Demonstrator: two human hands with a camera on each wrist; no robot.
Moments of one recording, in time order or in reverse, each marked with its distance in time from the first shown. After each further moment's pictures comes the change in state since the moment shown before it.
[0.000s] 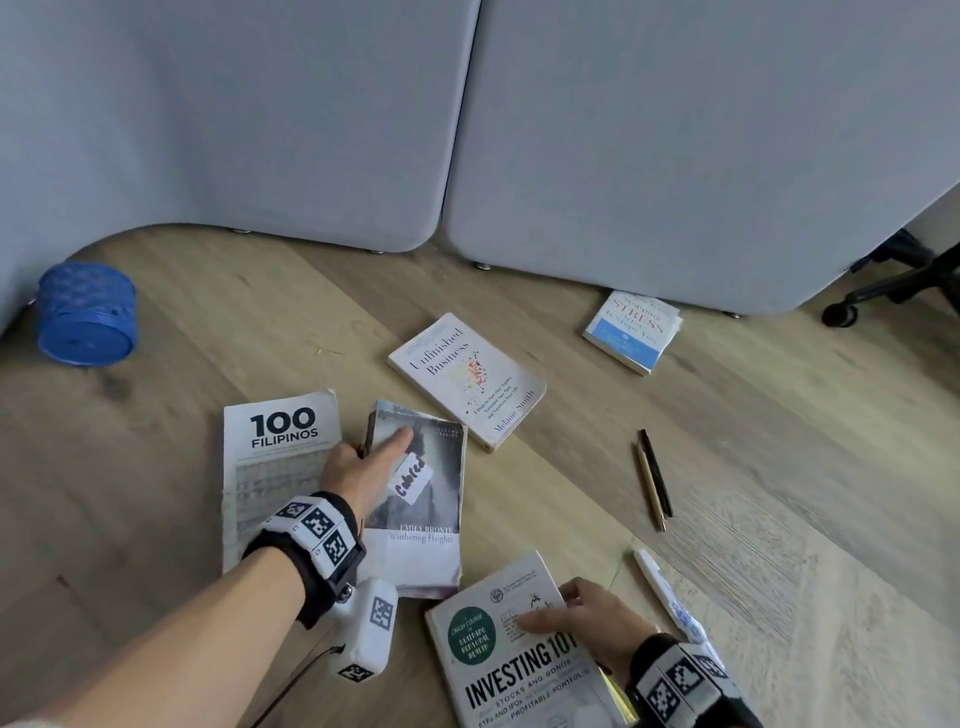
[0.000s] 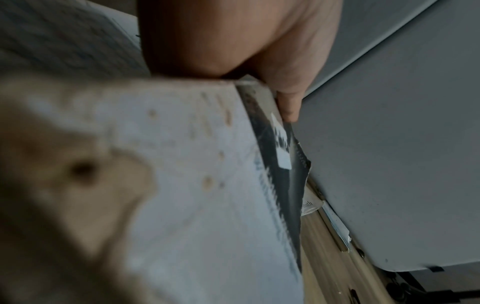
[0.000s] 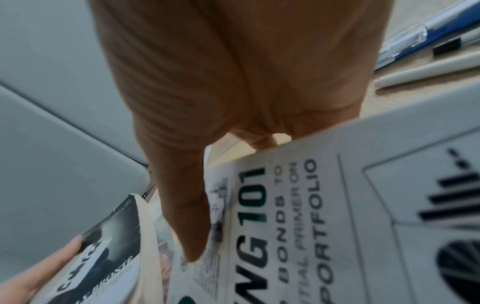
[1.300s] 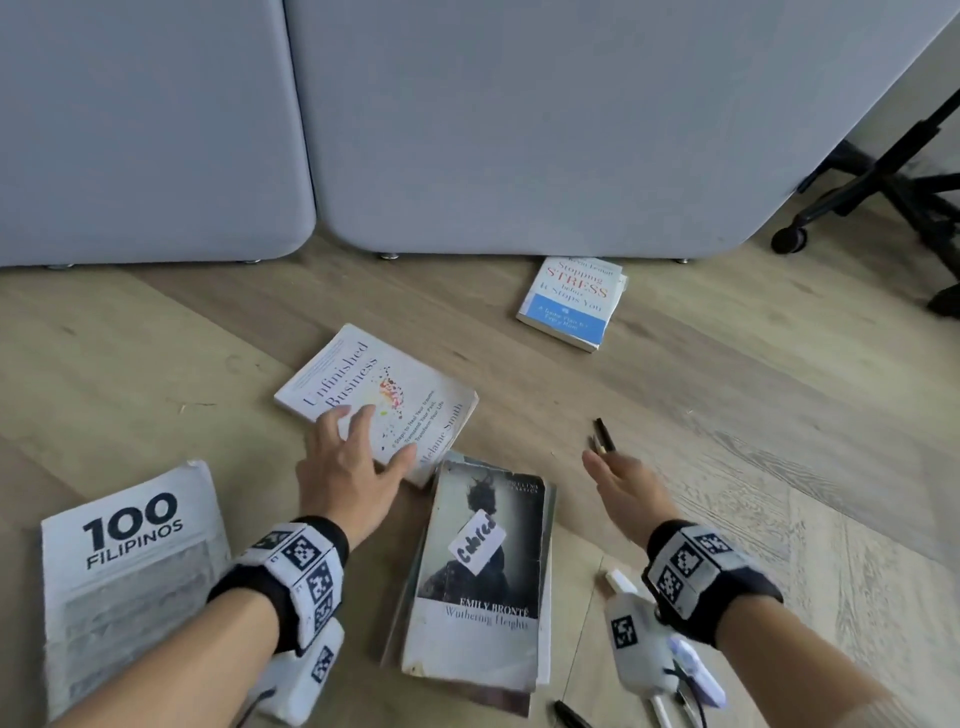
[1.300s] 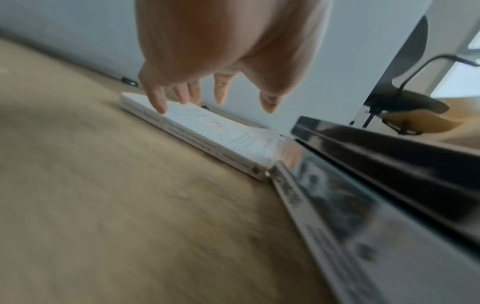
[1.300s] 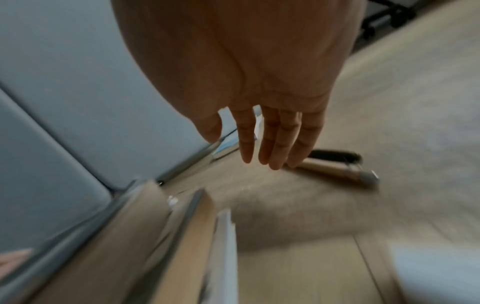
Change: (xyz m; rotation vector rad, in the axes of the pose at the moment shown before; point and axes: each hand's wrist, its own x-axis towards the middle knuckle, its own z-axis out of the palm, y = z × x) left_hand 0.047 0.036 0.100 0.856 -0.031 0.651; right_hand 0.063 -0.046 -0.138 -0.178 0.692 -0.283
